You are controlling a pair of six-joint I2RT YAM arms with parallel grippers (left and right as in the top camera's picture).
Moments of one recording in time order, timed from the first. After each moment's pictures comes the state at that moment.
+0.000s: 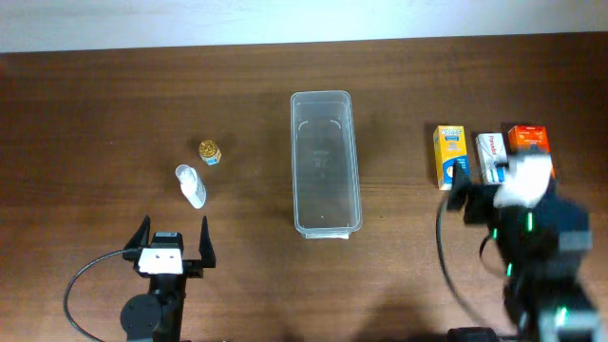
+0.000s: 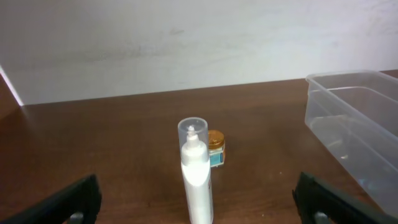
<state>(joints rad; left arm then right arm) 0.06 0.01 0.02 -0.07 0.07 0.08 -0.02 0.81 0.96 -0.63 0.05 -0.05</state>
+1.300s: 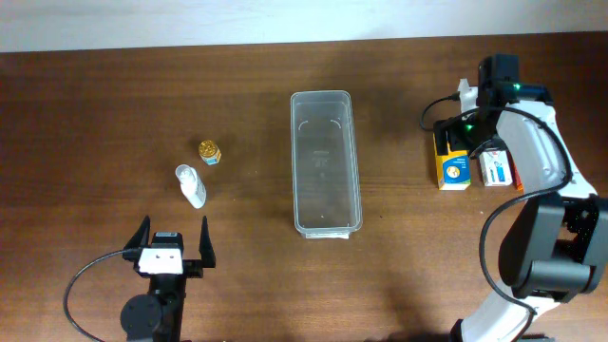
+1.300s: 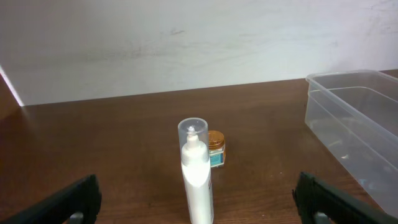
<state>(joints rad) 0.06 0.01 0.01 -0.07 0.07 0.09 -0.15 1.92 1.55 -0.97 0.02 -0.17</state>
